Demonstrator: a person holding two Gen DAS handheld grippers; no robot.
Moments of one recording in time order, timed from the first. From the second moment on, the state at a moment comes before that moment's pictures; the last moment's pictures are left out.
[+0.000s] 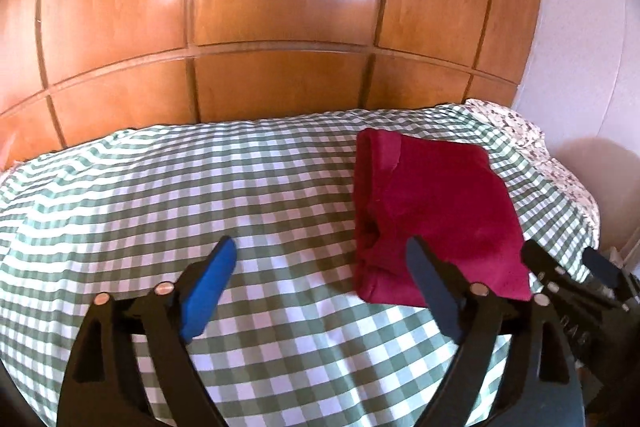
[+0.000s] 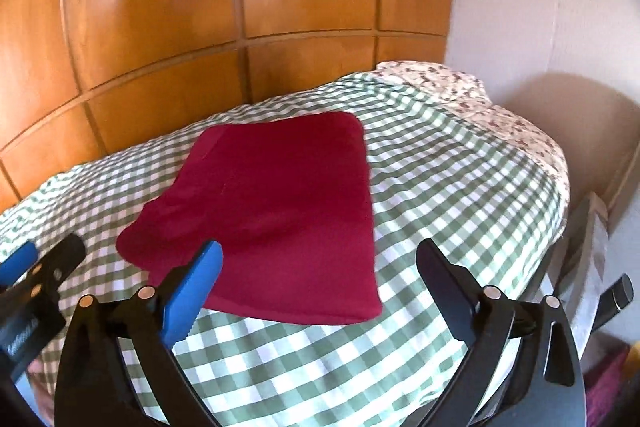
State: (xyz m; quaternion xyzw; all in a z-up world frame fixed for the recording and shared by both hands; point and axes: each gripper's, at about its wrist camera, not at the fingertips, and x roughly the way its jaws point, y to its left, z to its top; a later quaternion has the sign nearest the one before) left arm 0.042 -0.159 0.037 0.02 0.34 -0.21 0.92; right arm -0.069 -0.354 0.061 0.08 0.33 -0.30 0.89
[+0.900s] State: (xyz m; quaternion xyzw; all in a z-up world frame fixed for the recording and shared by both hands) left arm 0.029 -0.165 0.042 0.05 0.33 -0.19 0.92; right arm -0.082 -0.343 0.057 0.08 0.31 -0.31 0.90
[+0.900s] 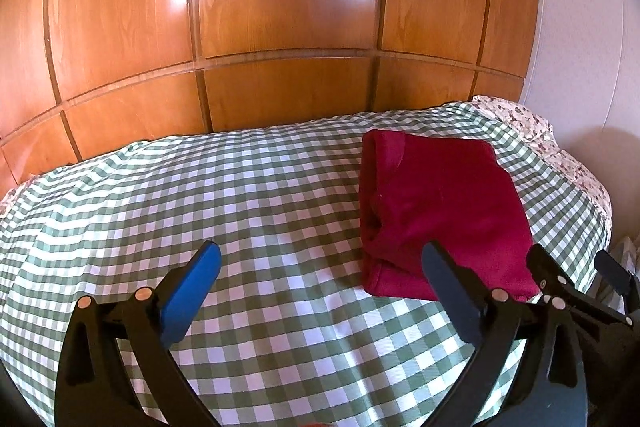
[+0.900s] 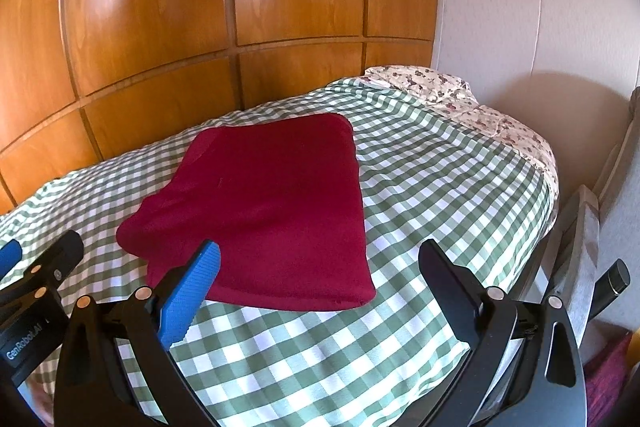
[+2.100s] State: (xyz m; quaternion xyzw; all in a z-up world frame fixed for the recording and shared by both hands) left arm 0.020 -0.163 0.055 0.05 0.31 -0.19 0.93; right arm -0.085 -0.336 0.067 0.08 0.29 -0.31 0.90
